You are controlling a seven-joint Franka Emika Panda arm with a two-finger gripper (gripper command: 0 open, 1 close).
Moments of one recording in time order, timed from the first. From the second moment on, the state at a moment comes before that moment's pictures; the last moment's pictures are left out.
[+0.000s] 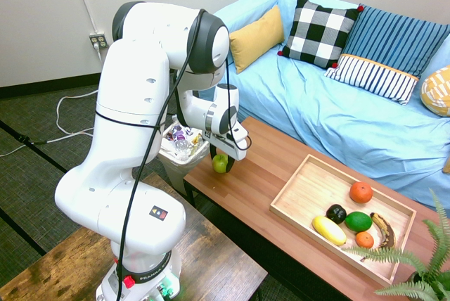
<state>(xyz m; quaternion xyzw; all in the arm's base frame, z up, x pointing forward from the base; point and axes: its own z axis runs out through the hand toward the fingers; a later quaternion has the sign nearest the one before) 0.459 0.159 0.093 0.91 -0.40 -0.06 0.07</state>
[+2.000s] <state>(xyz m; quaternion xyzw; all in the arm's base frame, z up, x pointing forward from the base) 0.630 -0.178 0.150 0.85 -0.53 -0.02 0.04</state>
